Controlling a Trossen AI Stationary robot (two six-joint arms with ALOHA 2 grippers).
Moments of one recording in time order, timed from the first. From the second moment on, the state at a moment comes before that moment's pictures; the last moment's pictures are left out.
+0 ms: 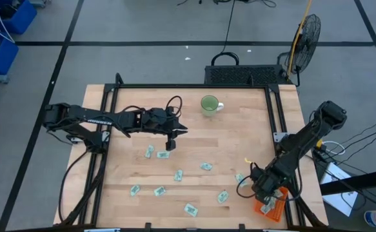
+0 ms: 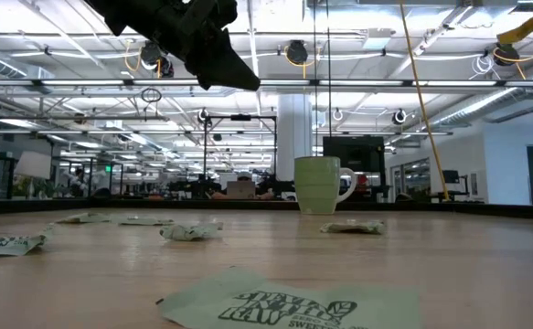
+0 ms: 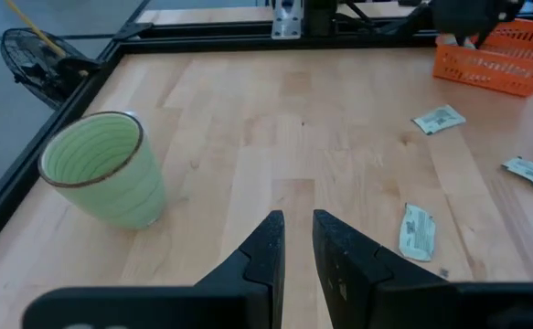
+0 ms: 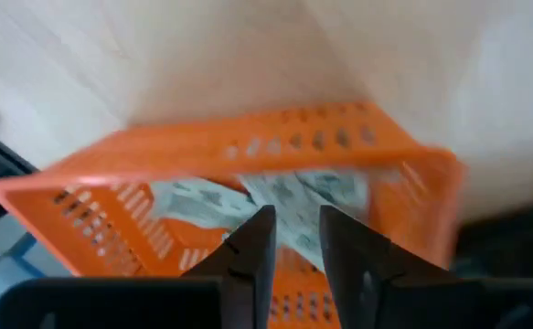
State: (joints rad) left arm 0.06 1.42 0.92 0.00 -0.01 0.05; right arm 0.81 1.35 0.73 -0.79 -0.37 1.48
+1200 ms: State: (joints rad) left arm 0.06 1.42 0.92 0.00 -0.01 0.07; right arm 0.68 1.07 0.68 -0.66 -0.19 1.42
